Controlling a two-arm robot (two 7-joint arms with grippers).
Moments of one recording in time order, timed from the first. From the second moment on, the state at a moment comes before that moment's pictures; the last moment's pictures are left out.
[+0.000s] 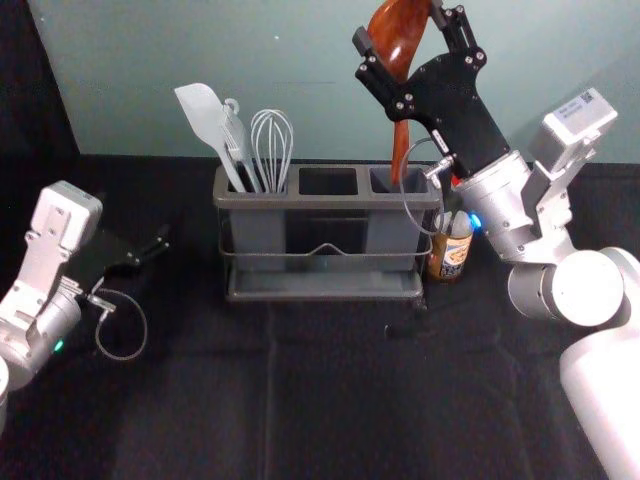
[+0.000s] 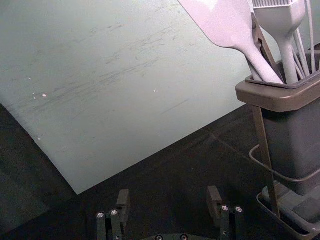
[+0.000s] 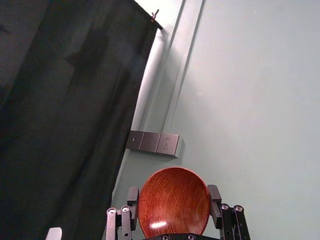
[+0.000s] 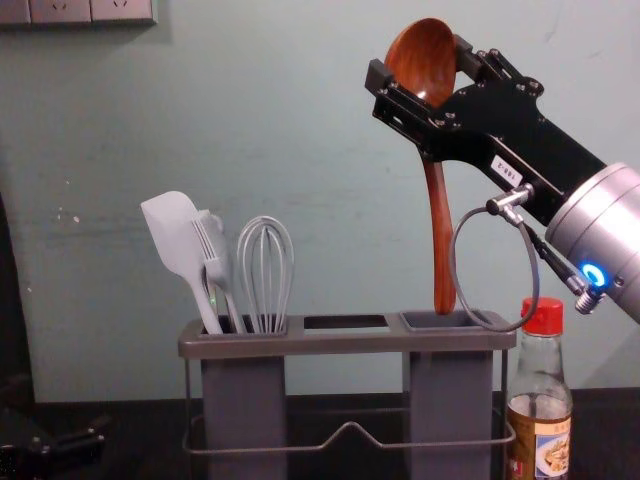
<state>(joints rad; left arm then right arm) -0.20 0.60 0.45 -1.41 -0.25 -0.12 0.03 0.43 0.10 -0.26 -1.25 0.12 -0.68 0.38</state>
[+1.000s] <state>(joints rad) -0.20 0.60 0.45 -1.41 -0.25 -0.12 0.03 0.46 0.08 -0.25 -1.17 0.12 -0.72 0.40</state>
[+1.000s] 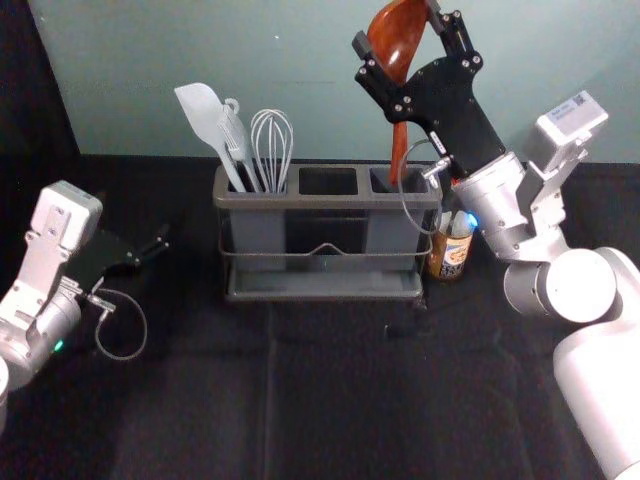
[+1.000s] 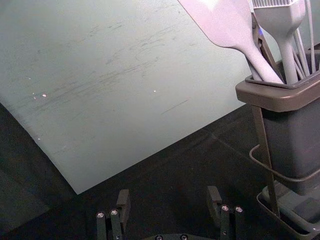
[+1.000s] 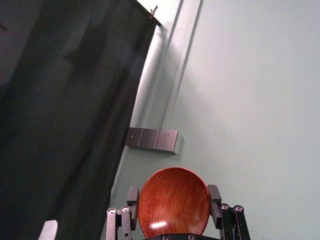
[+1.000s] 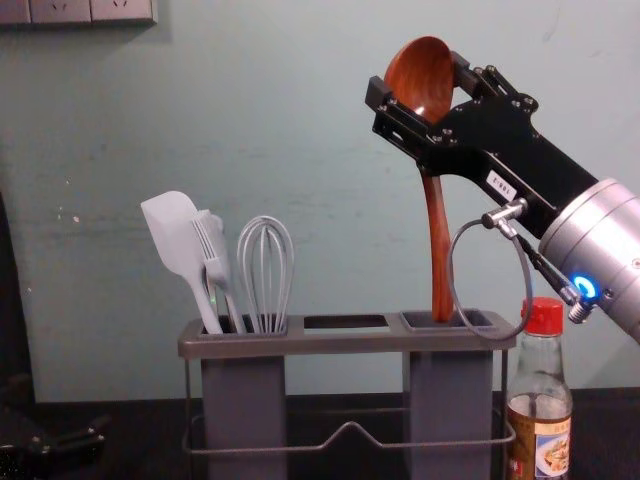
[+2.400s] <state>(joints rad) -0.20 0.60 0.45 -1.41 -0.25 -0.12 0.03 0.42 0.06 -0.24 -1.04 0.11 -0.74 0.42</state>
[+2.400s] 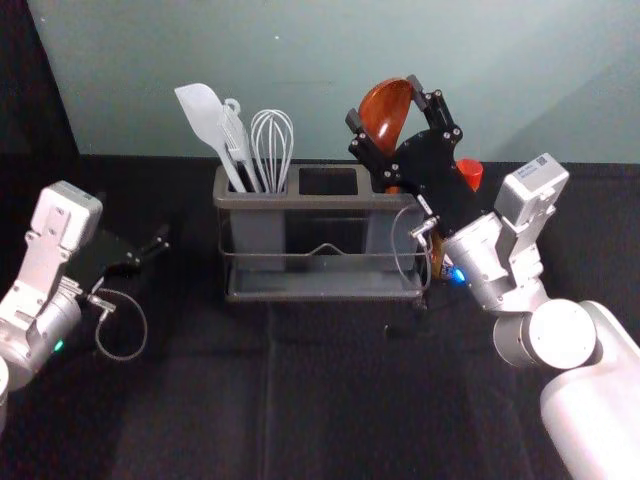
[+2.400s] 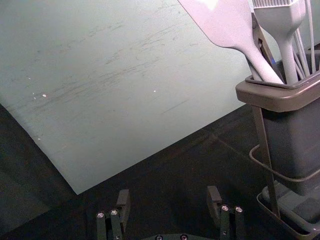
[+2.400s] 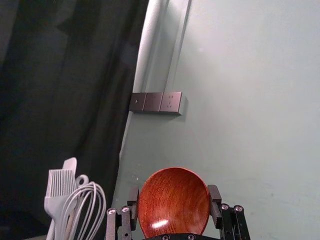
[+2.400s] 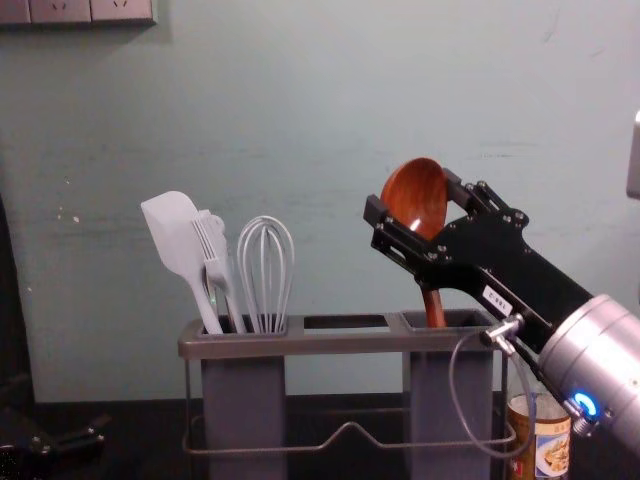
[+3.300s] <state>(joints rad) -0.20 0.60 0.45 -1.41 -0.25 -0.12 0.03 0.42 0.07 -0.23 -1.11 0.11 -0.74 0.42</state>
